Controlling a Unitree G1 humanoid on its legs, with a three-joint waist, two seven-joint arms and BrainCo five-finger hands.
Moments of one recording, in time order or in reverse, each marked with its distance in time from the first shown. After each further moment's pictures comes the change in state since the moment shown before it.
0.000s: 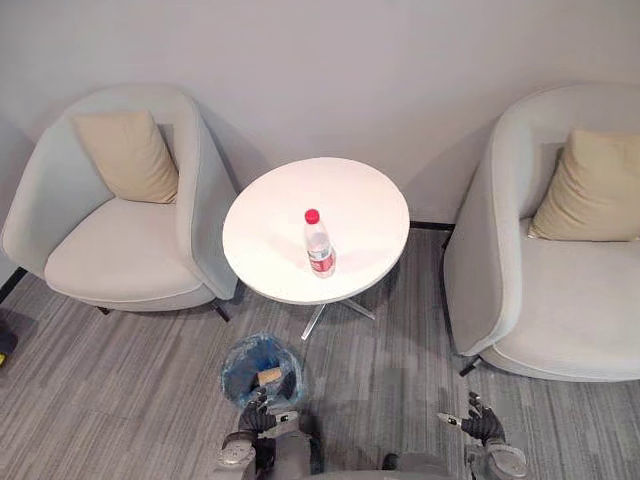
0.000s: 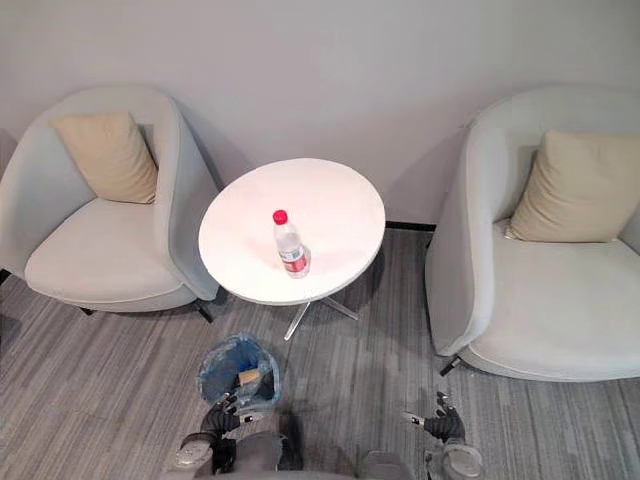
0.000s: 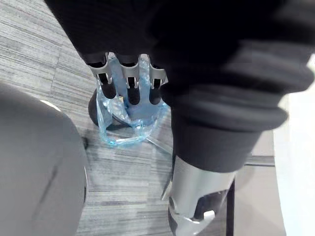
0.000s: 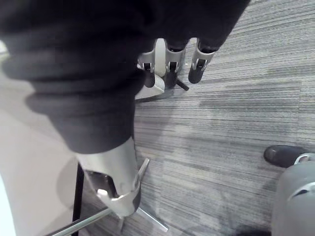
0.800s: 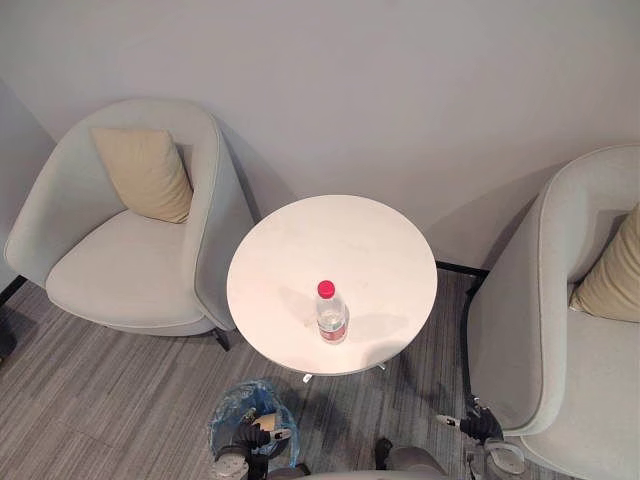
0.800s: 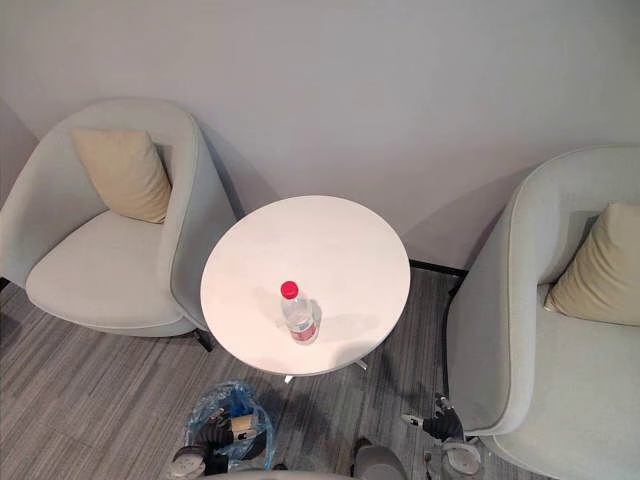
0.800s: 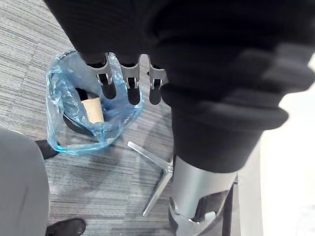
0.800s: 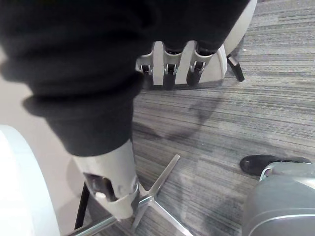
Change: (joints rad) left arm 0.019 0.032 -0.037 0.046 0.000 0.003 -0.001; right arm -0.016 -0.014 0.007 0.035 -0.023 -0.002 0.003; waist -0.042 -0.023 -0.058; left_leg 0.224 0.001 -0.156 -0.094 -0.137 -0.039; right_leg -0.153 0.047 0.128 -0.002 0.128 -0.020
